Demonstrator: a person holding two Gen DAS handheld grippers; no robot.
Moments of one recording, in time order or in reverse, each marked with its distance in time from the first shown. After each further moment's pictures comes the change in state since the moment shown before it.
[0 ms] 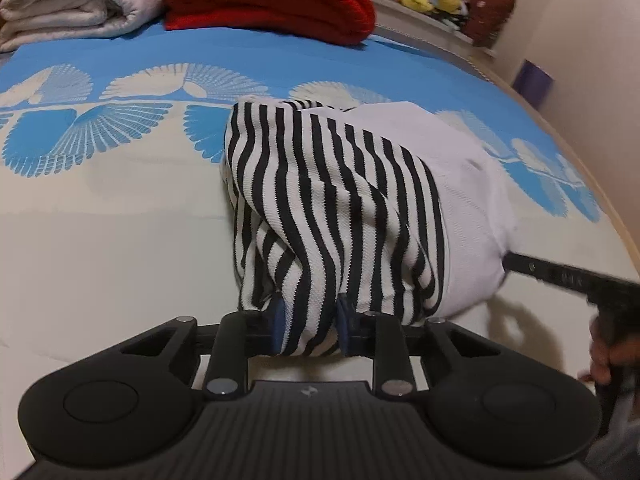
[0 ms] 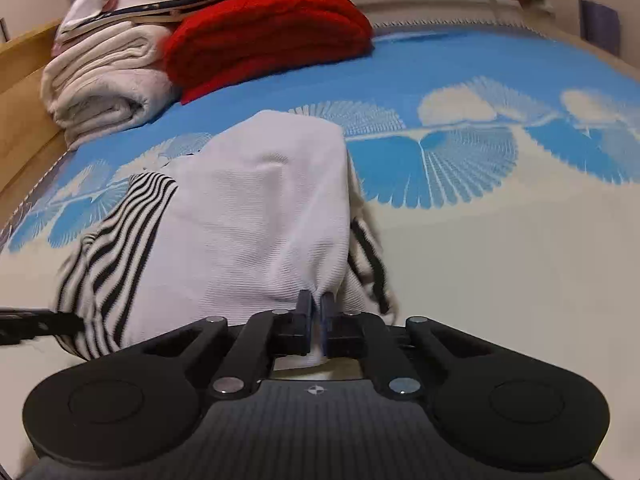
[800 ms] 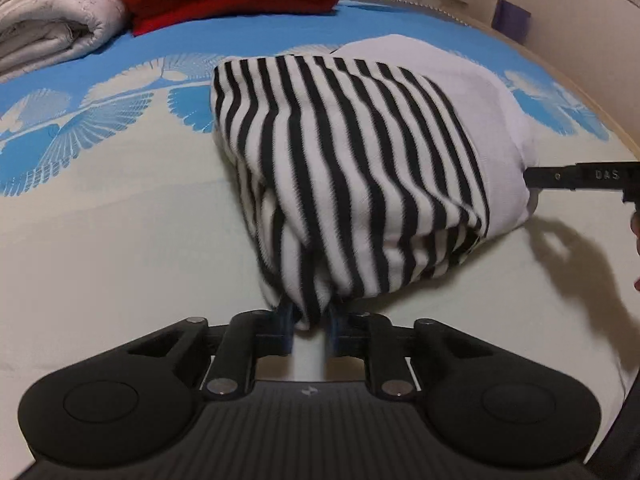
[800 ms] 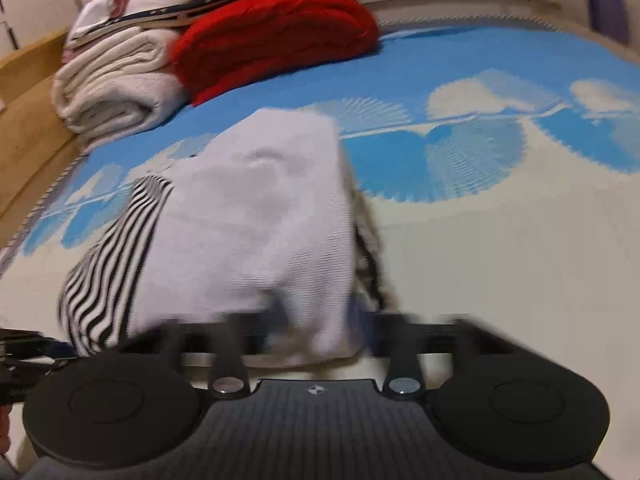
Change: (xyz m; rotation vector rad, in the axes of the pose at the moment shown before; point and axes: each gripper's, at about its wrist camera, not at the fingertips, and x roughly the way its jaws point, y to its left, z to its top) left arm 0.030 0.006 -0.039 0.192 0.054 0.063; right arm 0.010 -0.003 -0.005 -0.025 0.017 0.054
